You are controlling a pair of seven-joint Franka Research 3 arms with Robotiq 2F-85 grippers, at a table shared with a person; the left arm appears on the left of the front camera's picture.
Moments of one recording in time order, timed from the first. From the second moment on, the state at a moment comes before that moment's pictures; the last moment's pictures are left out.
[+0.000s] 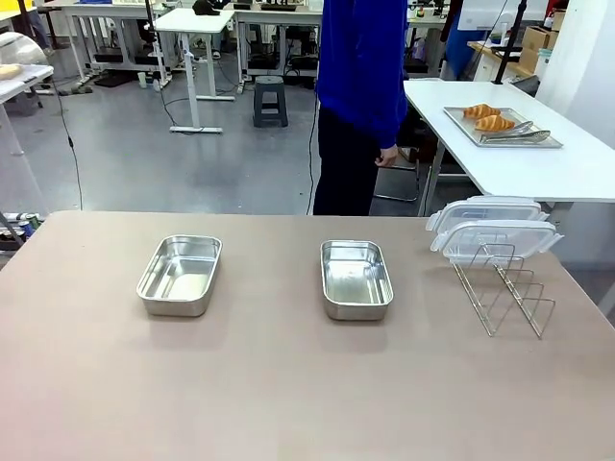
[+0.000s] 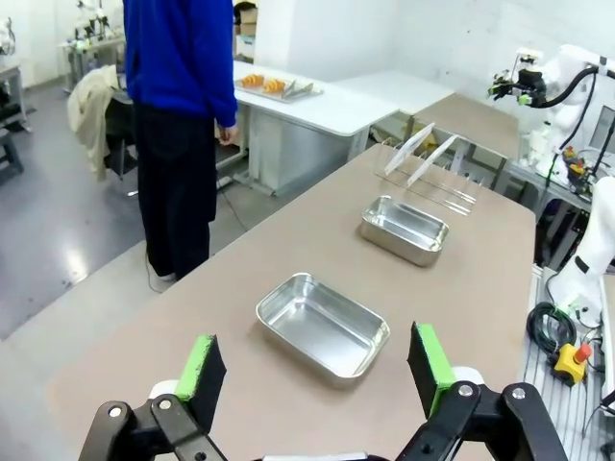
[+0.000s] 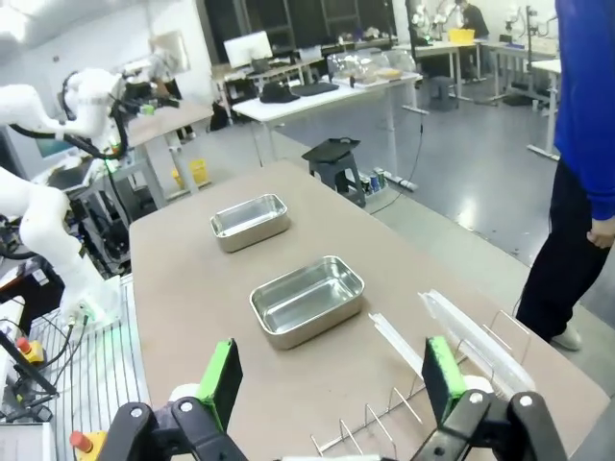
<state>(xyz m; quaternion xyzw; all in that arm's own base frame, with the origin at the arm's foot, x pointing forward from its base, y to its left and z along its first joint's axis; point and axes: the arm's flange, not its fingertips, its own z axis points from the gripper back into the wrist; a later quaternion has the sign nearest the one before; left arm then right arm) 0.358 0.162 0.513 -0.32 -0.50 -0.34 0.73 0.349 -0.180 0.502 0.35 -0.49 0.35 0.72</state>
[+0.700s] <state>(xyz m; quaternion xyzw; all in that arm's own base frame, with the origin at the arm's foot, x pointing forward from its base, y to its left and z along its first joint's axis) 0.348 0.176 0.515 -0.32 -0.50 -0.34 0.73 0.342 -0.180 0.509 0.34 -0.48 0.35 0.73</state>
